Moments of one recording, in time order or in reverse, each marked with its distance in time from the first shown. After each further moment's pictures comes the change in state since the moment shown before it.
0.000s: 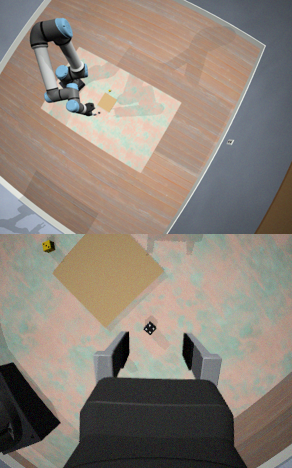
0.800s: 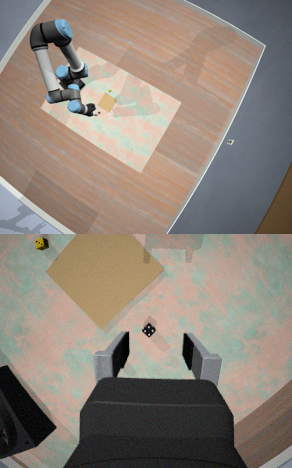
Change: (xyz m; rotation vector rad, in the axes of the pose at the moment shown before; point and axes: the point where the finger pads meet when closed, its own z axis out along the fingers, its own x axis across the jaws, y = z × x) arm 0.001 0.000 0.019 -0.003 0.001 0.000
